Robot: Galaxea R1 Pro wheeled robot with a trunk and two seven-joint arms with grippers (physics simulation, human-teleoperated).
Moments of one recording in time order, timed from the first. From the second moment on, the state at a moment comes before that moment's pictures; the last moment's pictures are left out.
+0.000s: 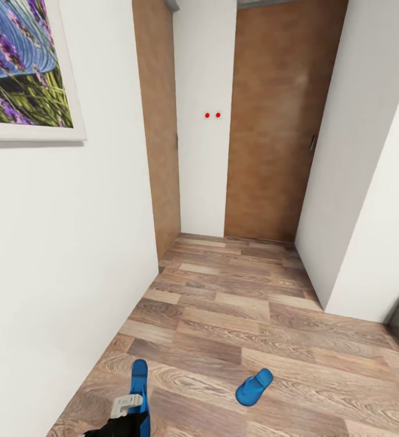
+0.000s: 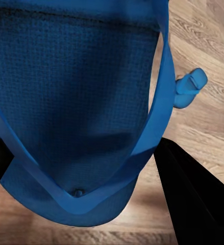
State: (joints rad) left arm -0.48 0.05 0.11 -0.08 0.13 -0.11 -0.51; right arm -0.13 -0.27 -0.22 -0.47 -0.16 0.24 1.01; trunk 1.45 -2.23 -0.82
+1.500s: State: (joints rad) left arm -0.48 0.06 0.11 -0.08 0.14 -0.11 -0.63; right arm -0.13 -0.27 -0.22 -0.47 -0.16 0.24 1.01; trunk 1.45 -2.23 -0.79
